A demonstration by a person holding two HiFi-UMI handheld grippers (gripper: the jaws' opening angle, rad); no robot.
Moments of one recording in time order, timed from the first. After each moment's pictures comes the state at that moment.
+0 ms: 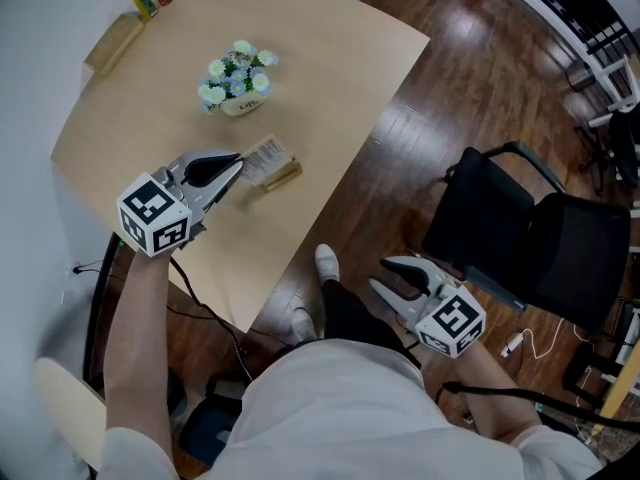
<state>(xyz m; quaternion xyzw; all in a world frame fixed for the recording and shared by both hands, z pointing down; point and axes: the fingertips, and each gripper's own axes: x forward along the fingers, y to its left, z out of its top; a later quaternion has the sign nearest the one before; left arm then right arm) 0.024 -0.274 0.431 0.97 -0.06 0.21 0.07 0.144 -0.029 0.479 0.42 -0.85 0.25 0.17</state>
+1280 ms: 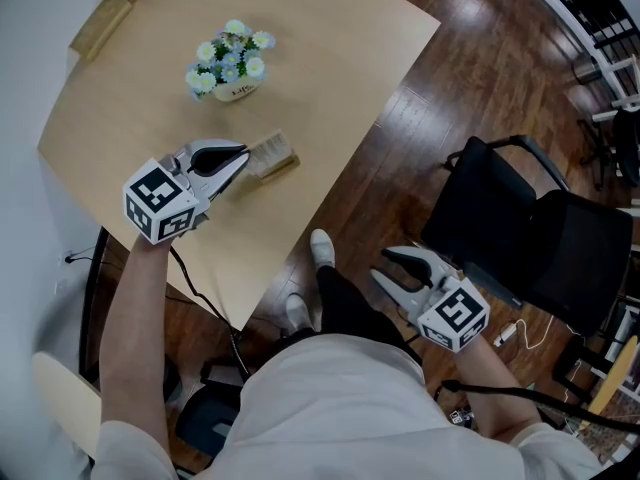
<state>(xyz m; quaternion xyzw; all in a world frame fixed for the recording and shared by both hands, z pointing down) 0.041 -0.290 0.485 0.96 -0.04 0.25 0.08 0.157 -0.053 0.498 0.42 -0.85 0.28 0.18</state>
